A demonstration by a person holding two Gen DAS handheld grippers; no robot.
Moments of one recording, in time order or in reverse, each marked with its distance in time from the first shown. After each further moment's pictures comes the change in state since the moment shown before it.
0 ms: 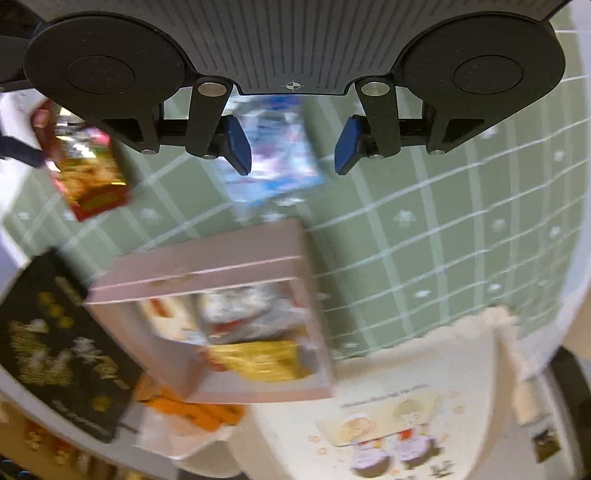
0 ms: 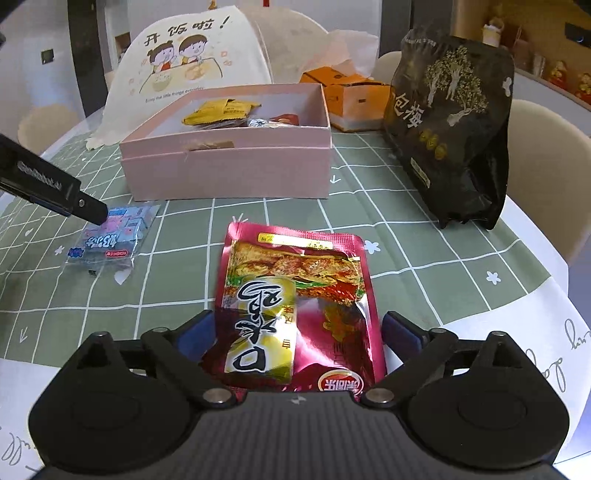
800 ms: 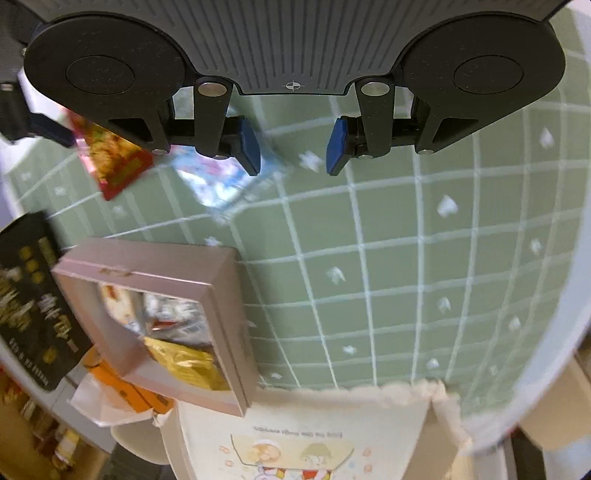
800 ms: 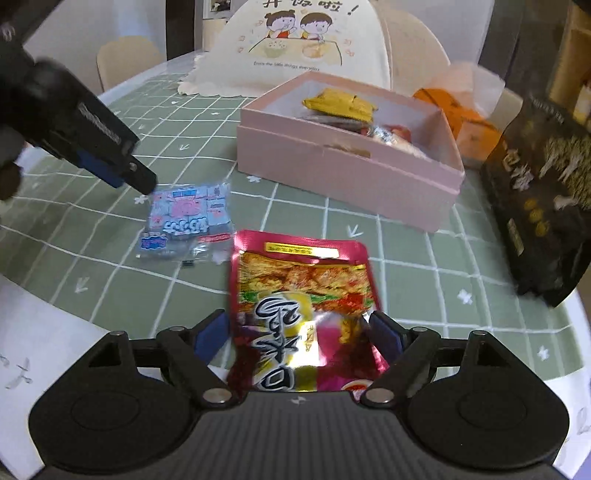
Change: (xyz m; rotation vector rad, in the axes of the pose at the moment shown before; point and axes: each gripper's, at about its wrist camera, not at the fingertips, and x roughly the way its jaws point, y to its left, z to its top) left arm -0.013 0.064 -0.026 -0.300 0.073 -0.046; right arm -0.007 0.058 0.020 -0.306 0.061 0.088
